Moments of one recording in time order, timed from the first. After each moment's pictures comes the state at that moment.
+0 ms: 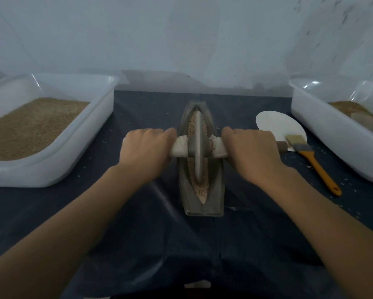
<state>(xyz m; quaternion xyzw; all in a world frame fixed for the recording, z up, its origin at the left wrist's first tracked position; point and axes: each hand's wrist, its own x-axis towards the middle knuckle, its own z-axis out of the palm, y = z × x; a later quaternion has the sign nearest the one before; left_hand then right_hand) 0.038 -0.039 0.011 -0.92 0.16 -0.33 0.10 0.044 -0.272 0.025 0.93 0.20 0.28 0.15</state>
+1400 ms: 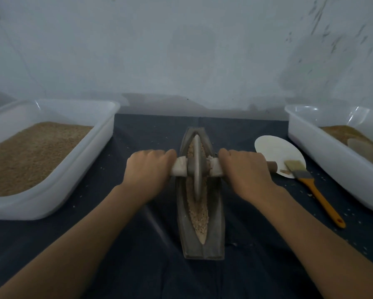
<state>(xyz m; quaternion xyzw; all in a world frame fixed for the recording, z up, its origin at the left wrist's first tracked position) 0.066 -0.039 0.012 -0.95 0.14 -0.28 0.08 0.075 -0.269 0.024 0.94 0.20 0.23 0.11</state>
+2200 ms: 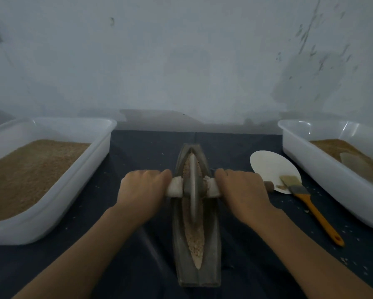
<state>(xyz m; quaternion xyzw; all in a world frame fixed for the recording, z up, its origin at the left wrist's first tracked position) 0.064 -0.038 0.014 -0.96 0.14 -0.25 0.08 0.067 -0.270 0.026 0.95 0.20 0.23 0.10</state>
